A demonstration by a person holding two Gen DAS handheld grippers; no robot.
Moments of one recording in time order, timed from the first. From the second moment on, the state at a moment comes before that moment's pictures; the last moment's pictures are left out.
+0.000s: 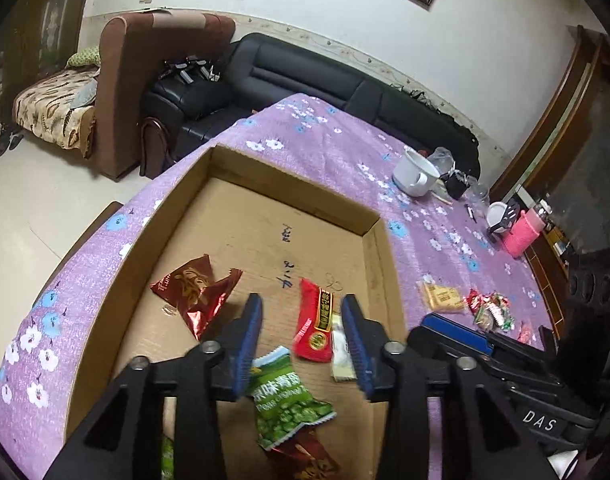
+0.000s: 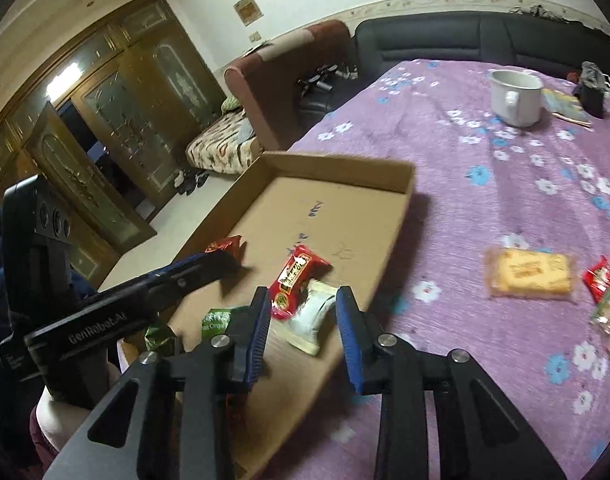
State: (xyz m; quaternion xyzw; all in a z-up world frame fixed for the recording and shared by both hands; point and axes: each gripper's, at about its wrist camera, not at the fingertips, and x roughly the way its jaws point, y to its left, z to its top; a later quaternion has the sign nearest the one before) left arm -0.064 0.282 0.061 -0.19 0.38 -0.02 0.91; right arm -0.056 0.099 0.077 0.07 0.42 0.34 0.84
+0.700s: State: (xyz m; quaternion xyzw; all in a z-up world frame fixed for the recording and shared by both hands) left arm -0.087 0.114 0.083 -0.15 0.39 -0.23 0.88; right arm -0.127 -0.124 0.089 0.13 0.36 0.16 0.91
